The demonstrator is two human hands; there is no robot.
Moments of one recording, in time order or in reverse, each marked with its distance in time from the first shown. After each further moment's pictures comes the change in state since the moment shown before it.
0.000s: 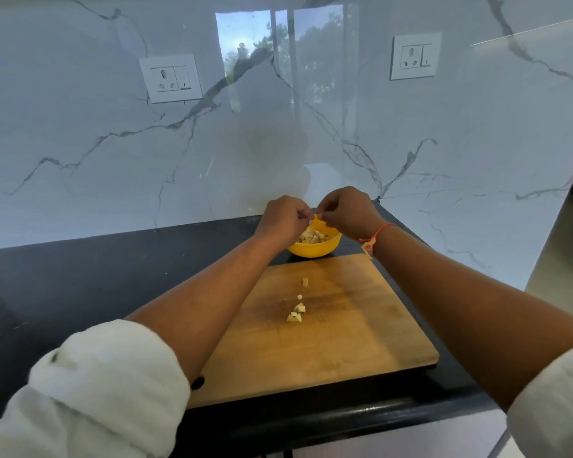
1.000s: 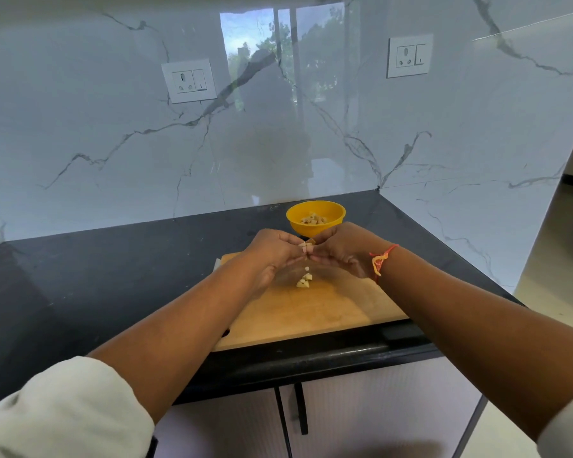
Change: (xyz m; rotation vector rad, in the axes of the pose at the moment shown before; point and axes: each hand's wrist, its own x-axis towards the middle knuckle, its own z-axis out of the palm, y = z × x) left_hand -0.105 -0.007 -0.014 -0.809 -0.165 -0.538; right_hand -0.104 -0.030 0.021 0.772 -0.355 0.510
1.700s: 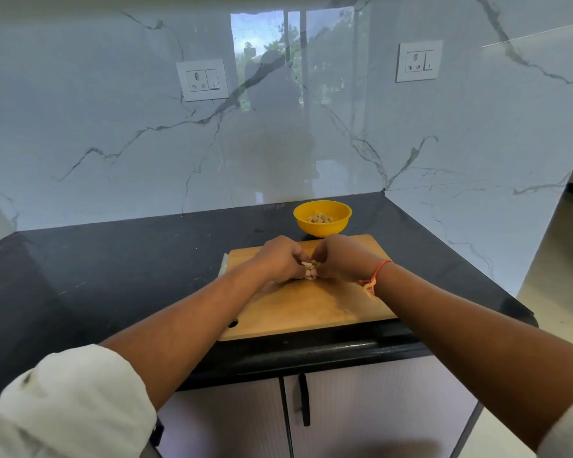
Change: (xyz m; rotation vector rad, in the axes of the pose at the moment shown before) left_hand -0.010 -0.009 -0.012 0.888 -0.100 0.210; right_hand -0.017 0.006 0.020 -1.207 0.029 -0.232
